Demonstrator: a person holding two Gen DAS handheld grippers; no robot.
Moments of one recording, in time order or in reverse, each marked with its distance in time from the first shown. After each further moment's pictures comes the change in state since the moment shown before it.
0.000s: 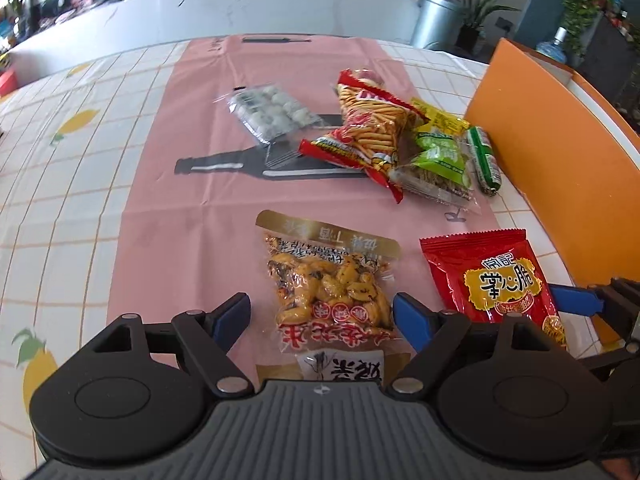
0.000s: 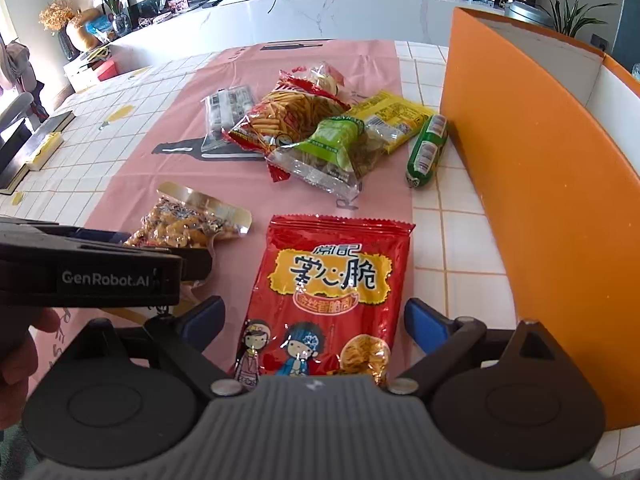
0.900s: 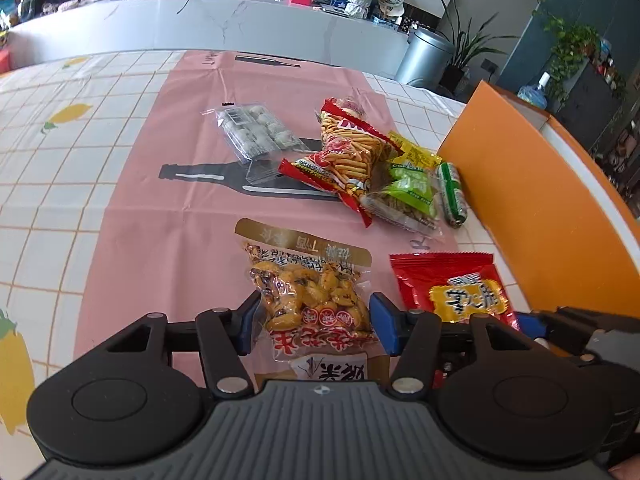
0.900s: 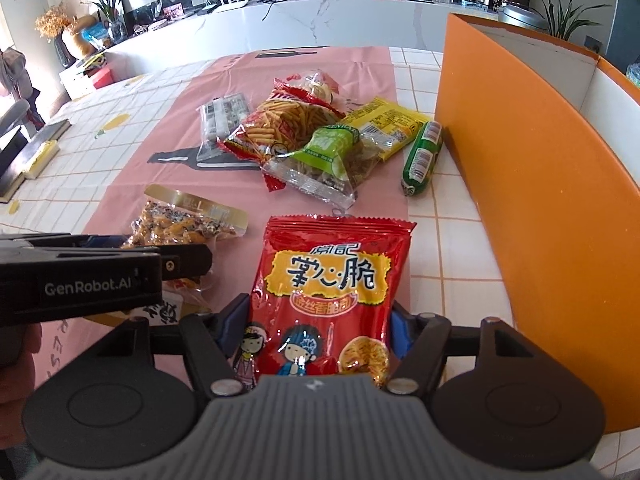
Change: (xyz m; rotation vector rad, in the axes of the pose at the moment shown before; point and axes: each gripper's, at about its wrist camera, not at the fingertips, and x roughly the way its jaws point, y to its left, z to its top) left arm -0.013 0.003 -0.006 -0.116 -0.073 -0.113; right arm -0.002 0.000 0.001 0.010 -0.019 -0.004
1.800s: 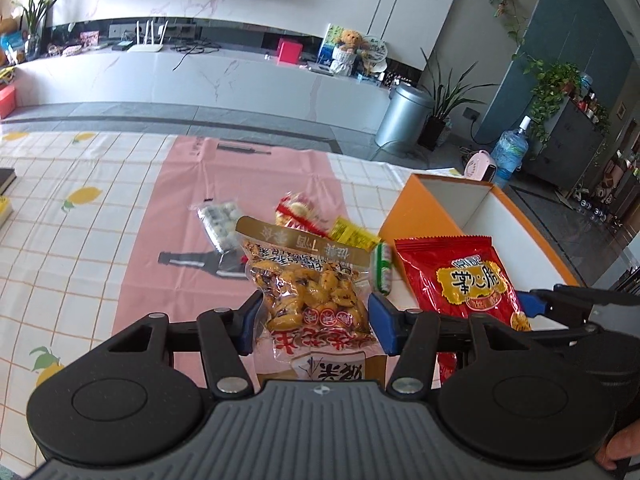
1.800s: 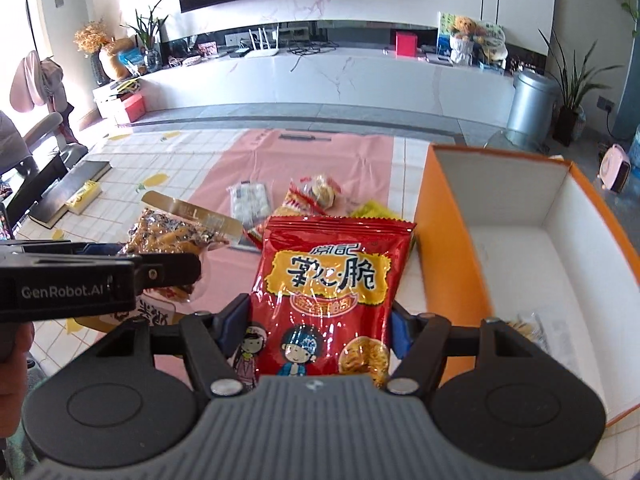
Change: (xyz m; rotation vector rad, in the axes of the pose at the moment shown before) left arm -0.086 -0.054 0.035 0.022 -0.162 -0.009; right arm -0.108 -0.019 0.047 -0.120 -0.148 0.032
